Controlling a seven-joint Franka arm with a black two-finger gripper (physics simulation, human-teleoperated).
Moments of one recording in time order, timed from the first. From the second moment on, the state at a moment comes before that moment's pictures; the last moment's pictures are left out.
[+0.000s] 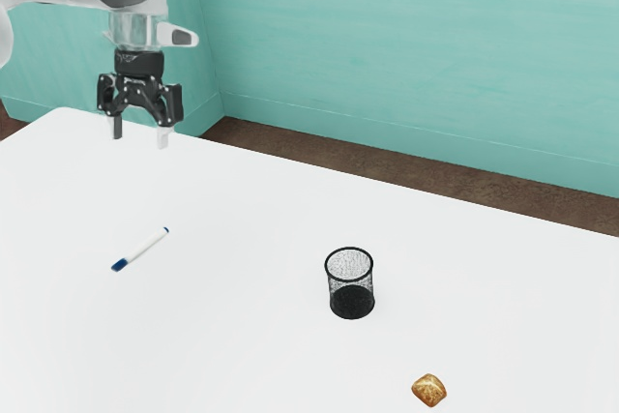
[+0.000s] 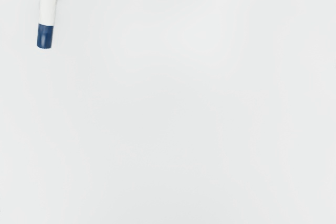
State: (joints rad) arm 0.08 0.25 0.04 -1.37 0.04 1.25 0.02
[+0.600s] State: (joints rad) arm 0.08 0.29 0.13 -1.81 0.07 1.97 0.09
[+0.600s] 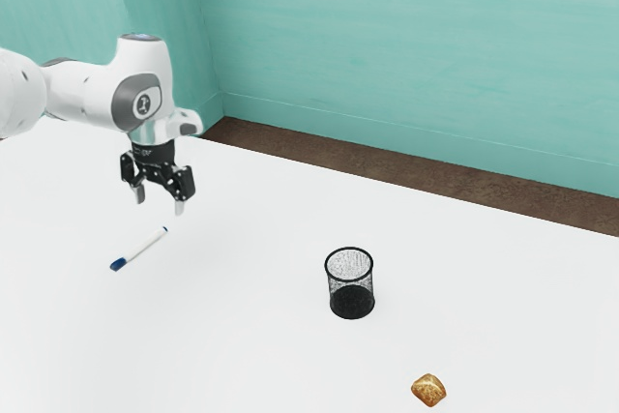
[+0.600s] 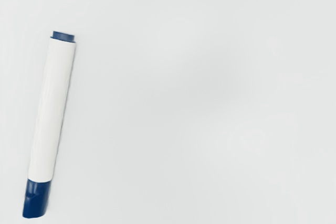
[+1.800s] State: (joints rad) arm 0.10 0.55 0.26 -1.76 -0.07 2.18 0.55
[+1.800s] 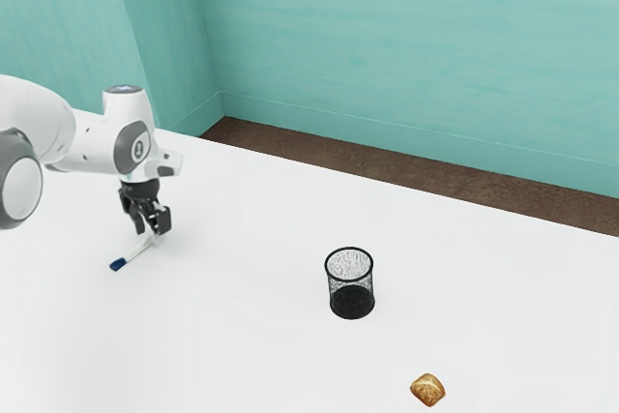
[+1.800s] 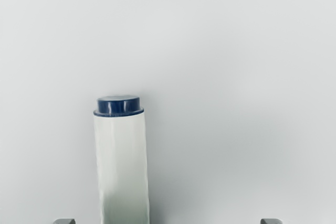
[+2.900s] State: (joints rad) arm 0.12 0.62 0.26 -1.69 -0.09 2.17 0.62
